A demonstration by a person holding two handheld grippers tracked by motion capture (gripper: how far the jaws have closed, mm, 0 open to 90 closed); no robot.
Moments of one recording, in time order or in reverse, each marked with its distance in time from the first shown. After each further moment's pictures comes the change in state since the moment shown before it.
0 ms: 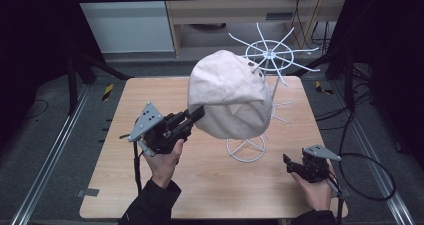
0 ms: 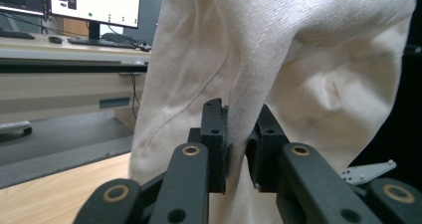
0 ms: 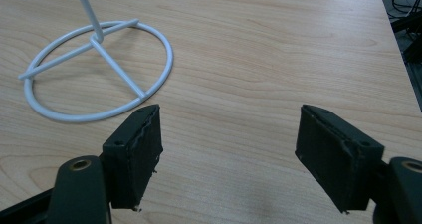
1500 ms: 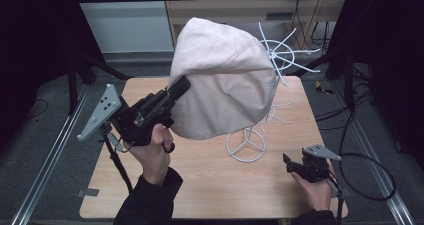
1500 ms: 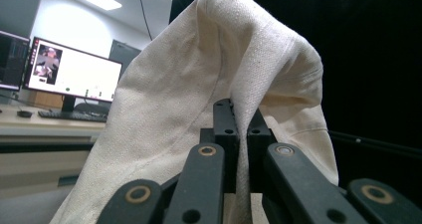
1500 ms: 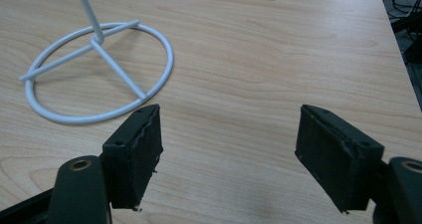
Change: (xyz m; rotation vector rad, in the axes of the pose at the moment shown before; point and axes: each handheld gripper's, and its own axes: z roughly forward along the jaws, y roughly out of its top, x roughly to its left) left arm -0.023 0.076 -0.027 -0.308 -0.095 -0.063; right arm 0.000 0.001 0.000 -0.003 0.003 0.005
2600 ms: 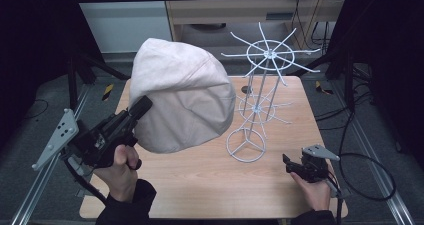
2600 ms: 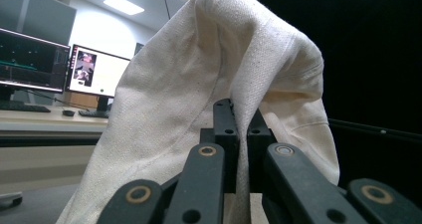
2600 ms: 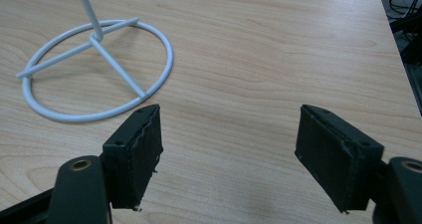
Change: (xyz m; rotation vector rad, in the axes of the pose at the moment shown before) left arm 0.016 0.011 -0.072 -0.007 0.076 0.048; right arm 0.002 0.000 0.001 0.005 -0.012 -0.016
